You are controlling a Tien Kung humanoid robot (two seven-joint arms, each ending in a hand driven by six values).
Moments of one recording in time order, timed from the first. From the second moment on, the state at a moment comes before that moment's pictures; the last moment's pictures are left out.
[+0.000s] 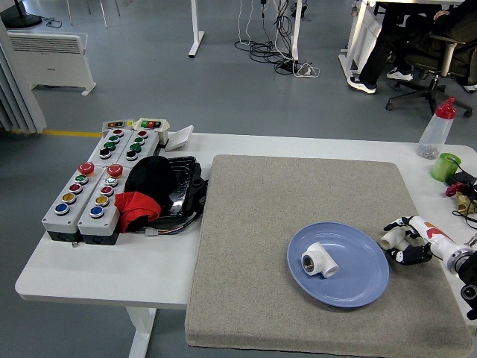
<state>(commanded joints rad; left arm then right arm) -0.14 0.00 -1.46 -0.29 1.27 0.18 0.59 0.68 -0.36 0.84 0.82 -1.50 -0.02 -0.09</state>
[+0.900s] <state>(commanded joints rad) -0.13 0.00 -1.47 -0.29 1.30 0.18 0.60 0.53 -0.52 0.85 1.37 -1.57 0.05 -0.15</state>
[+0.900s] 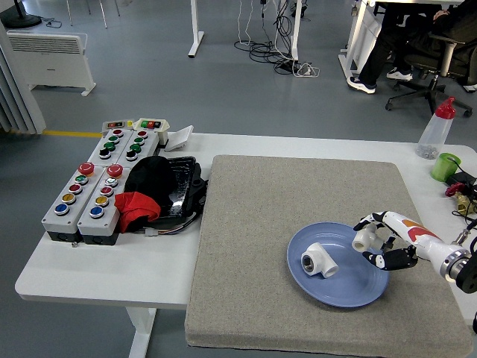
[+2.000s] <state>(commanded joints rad) -0.14 0.00 -1.48 -0.29 1.30 0.17 0.60 0.48 -0.49 0.95 1.41 -1.51 -0.01 -0.05</state>
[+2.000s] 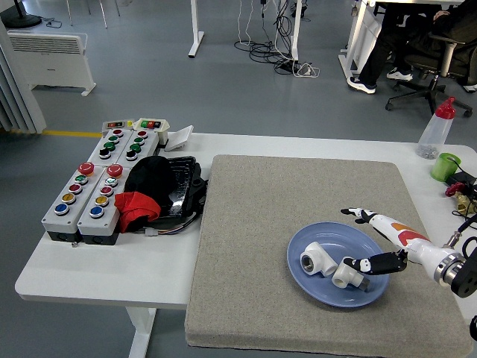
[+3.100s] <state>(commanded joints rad) -0.15 0.00 -1.49 -0.29 1.32 0.17 0.59 0.20 -0.35 1.44 1.38 -0.36 -0.16 0.14</state>
